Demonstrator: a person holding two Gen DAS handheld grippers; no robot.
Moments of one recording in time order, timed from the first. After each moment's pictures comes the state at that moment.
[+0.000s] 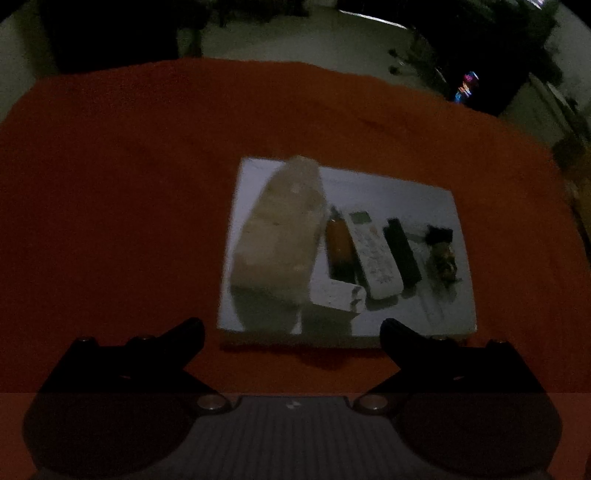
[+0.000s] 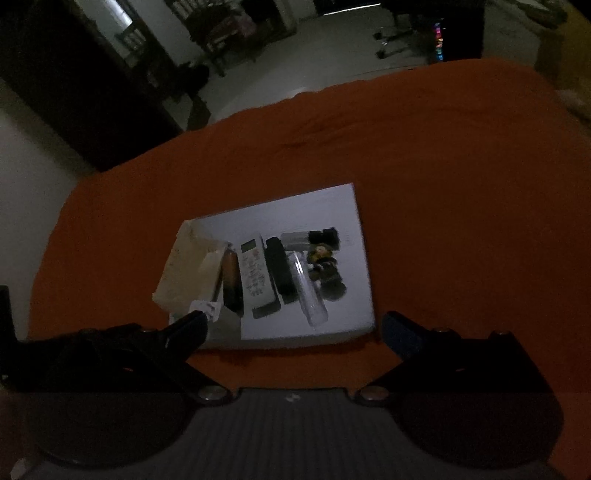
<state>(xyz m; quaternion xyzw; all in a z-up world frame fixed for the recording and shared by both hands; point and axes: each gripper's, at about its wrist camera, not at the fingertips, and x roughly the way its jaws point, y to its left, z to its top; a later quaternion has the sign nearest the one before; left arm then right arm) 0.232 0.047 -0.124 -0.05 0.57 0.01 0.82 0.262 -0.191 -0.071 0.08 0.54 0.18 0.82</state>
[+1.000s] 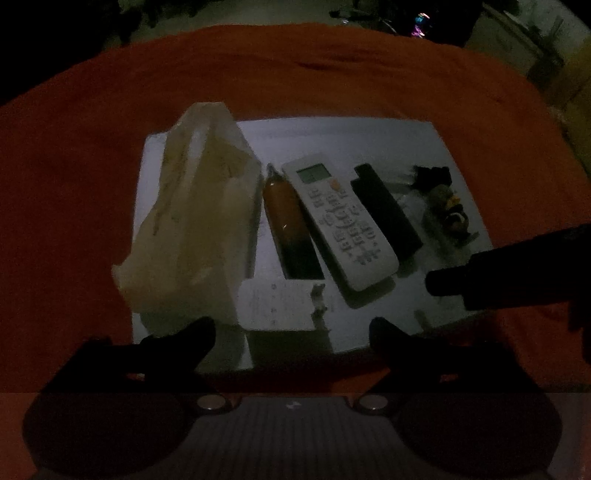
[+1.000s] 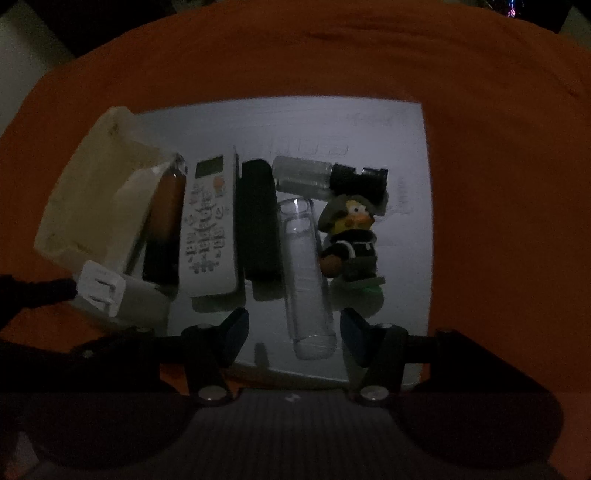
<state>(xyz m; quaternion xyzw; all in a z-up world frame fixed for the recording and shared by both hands) 0.270 -0.005 -0.221 0.02 0.58 -0.06 0.81 0.332 -0.109 -0.238 -0.06 0.62 0.20 0.75</state>
